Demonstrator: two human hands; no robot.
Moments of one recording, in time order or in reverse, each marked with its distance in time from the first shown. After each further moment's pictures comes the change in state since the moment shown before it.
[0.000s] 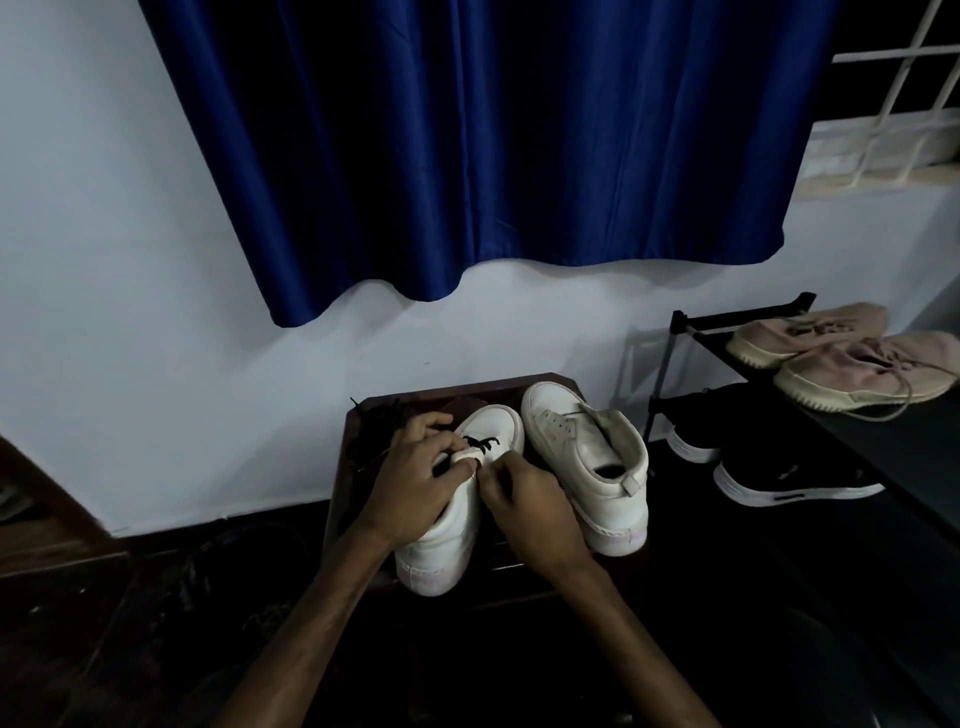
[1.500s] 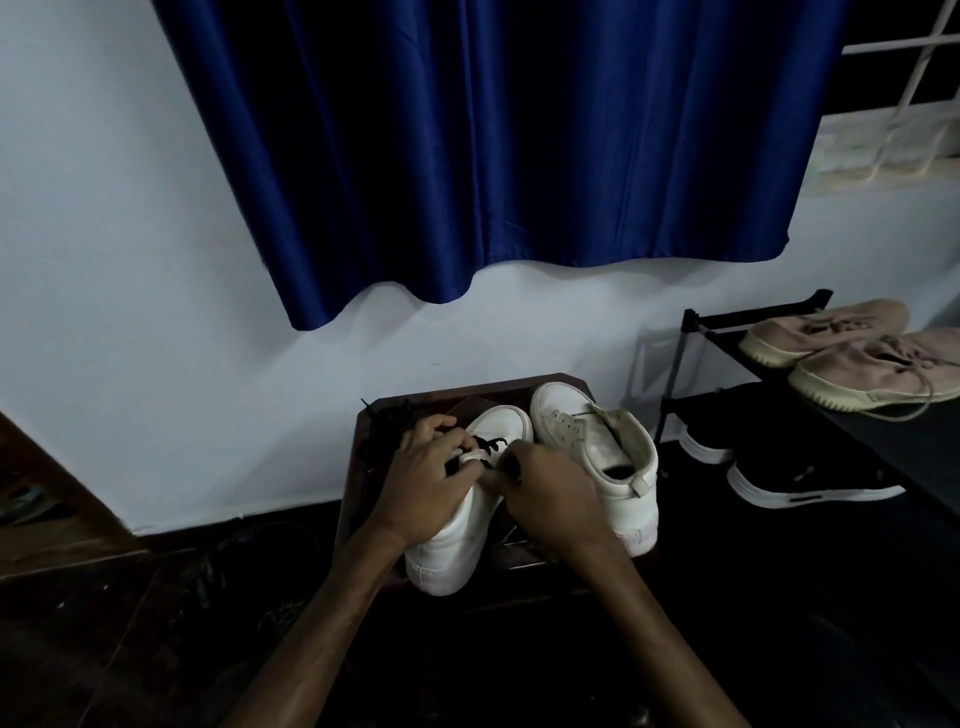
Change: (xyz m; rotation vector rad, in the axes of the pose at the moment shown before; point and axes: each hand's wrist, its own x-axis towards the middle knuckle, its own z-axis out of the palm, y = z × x) left_hand -0.003 0.012 -0.001 0.174 -0.024 -0.056; right_hand 0.007 -0.019 -0.030 -0.300 -0.109 -0.013
